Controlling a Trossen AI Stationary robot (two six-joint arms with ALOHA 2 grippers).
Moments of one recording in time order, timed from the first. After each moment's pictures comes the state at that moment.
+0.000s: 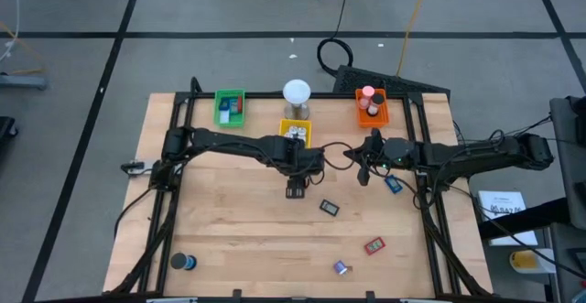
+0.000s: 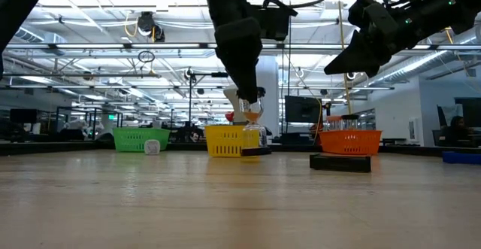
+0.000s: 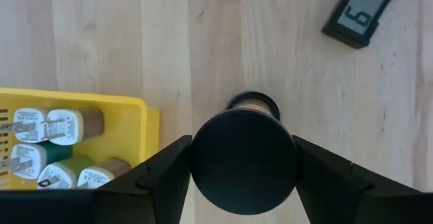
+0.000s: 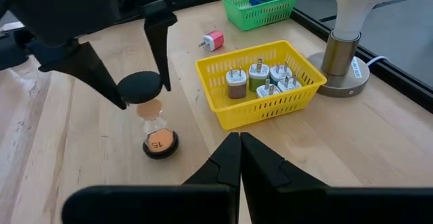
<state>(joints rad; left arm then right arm) 0.00 2.06 1.76 -0.93 -0.10 0.06 -0.04 0.89 0.41 0.08 0.23 0.22</state>
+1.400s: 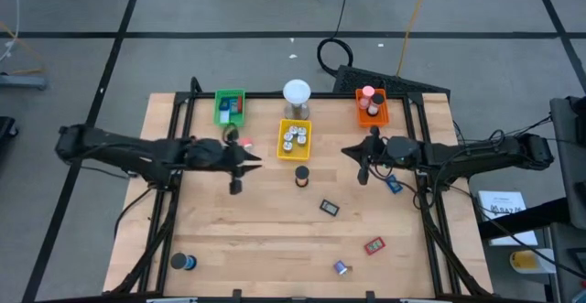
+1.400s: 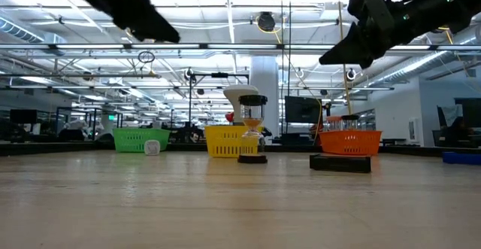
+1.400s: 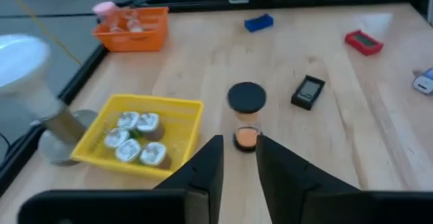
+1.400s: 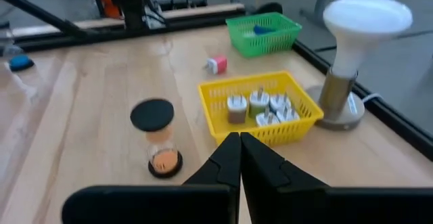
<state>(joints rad) -0.06 1.02 0.66 -0.11 -0.18 0.01 -0.04 0.89 0.41 0.17 0.24 0.12</state>
